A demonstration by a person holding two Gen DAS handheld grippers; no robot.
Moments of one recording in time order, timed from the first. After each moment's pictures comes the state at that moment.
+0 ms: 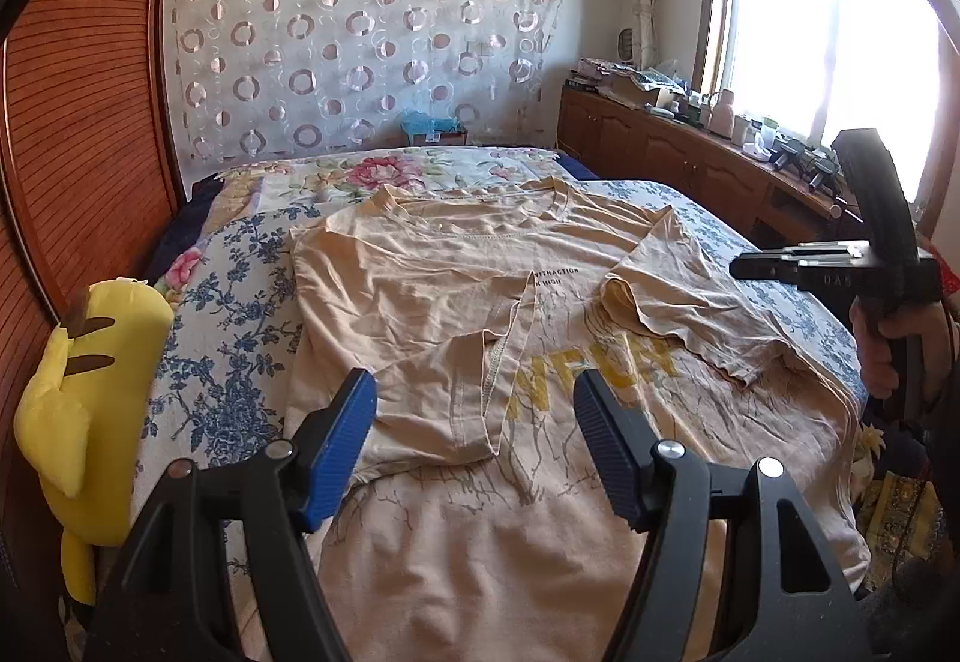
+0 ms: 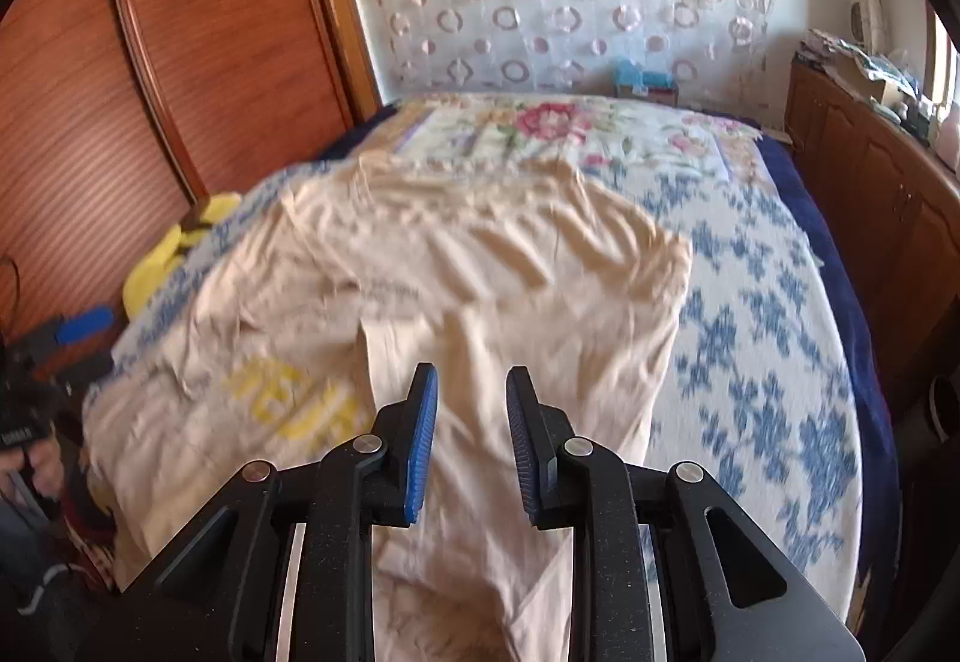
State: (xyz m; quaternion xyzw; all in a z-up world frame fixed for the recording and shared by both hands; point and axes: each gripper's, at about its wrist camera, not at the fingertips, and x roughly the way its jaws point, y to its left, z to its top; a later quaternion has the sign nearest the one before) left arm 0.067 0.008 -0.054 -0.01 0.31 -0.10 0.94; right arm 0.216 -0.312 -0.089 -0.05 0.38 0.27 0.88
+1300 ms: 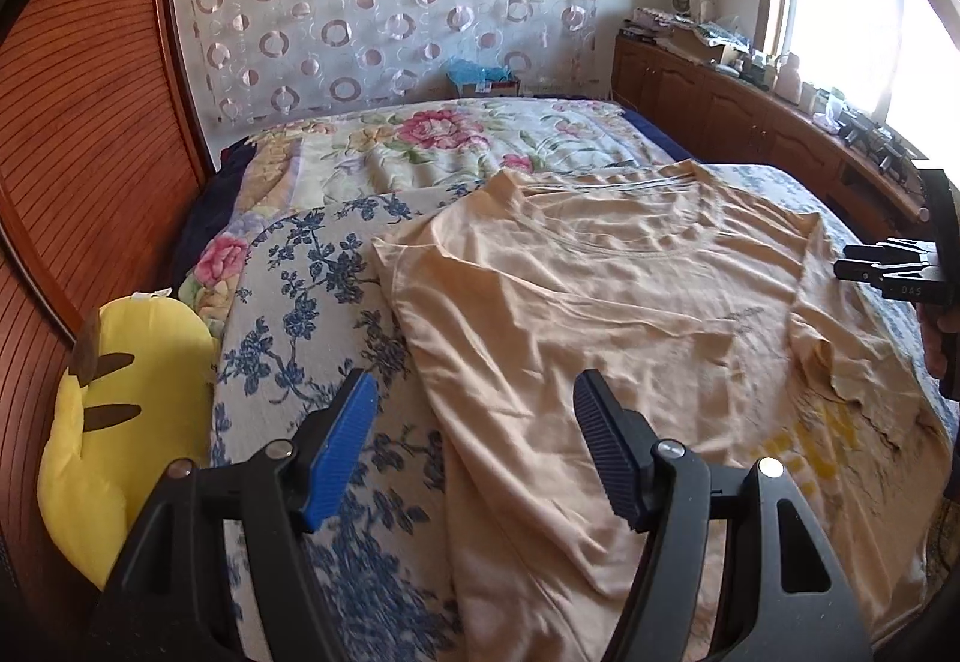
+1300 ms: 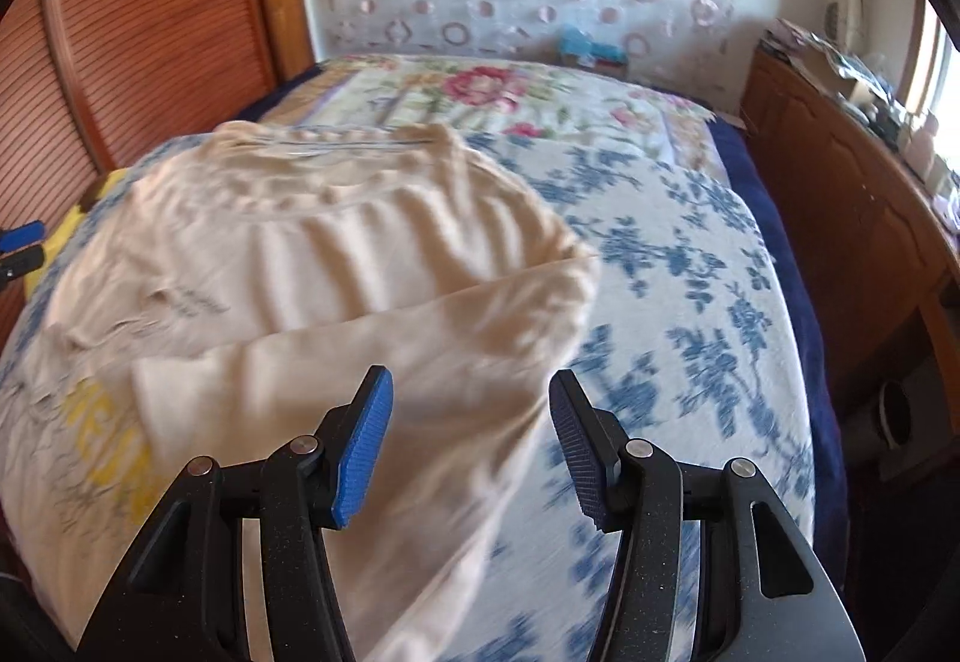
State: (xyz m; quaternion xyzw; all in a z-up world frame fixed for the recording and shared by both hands) left arm 0.207 0.083 -0.075 0.00 0.39 -0.05 0.92; right arm 0.319 -0.336 -0.125 -0.11 0.42 0.19 0.88
